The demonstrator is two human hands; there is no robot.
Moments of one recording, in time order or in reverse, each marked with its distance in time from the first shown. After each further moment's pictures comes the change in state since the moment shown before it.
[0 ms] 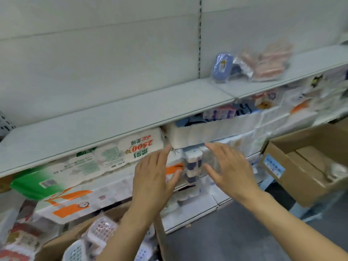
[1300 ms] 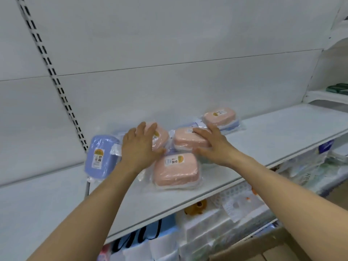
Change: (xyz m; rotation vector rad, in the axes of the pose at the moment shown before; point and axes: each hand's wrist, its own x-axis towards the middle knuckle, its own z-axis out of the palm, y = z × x) left_hand 0.584 0.251 0.270 0.226 -0.017 -0.076; right_hand 0.404 0.578 -0.047 0.207 -0.304 0.140
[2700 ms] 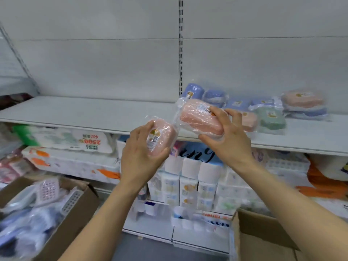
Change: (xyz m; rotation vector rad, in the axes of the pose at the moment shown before) left_hand -0.353 0.009 -0.106 -0.245 0.436 -0.536; right_hand -0.196 -0.149 0.043 0.216 0.155 -0.424
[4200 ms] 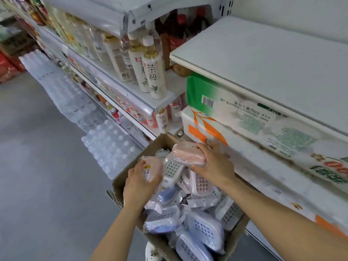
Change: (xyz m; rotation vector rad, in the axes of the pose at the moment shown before) left_hand -0.010 -0.719 -0.268 0.223 -0.147 -1.149; right_hand 0.014 -0.444 0.724 -0.014 -1.011 -0.181
